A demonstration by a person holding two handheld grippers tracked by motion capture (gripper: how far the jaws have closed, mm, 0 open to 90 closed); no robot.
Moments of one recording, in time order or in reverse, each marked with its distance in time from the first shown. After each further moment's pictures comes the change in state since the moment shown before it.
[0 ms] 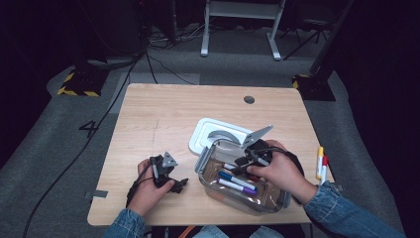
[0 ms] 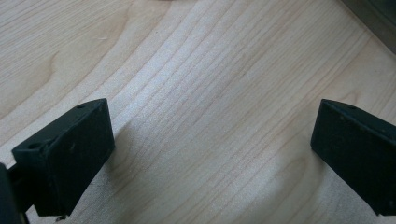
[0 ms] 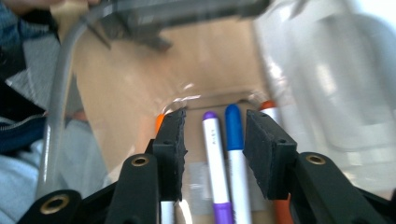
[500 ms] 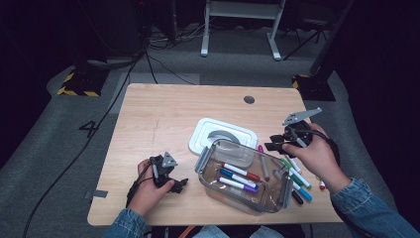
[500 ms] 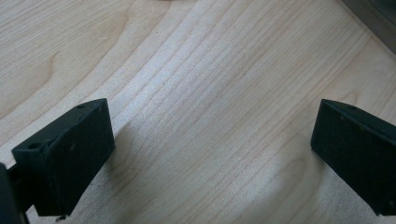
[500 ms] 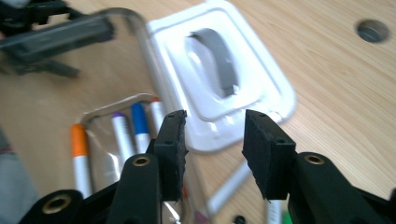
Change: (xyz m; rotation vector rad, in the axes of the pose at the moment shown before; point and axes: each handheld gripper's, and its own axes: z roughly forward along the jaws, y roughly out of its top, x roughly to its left) left arm 0.000 0.000 0.000 -0.002 0.000 0.000; right arm -0.061 -0.034 -0.076 -0.118 -0.224 0.148
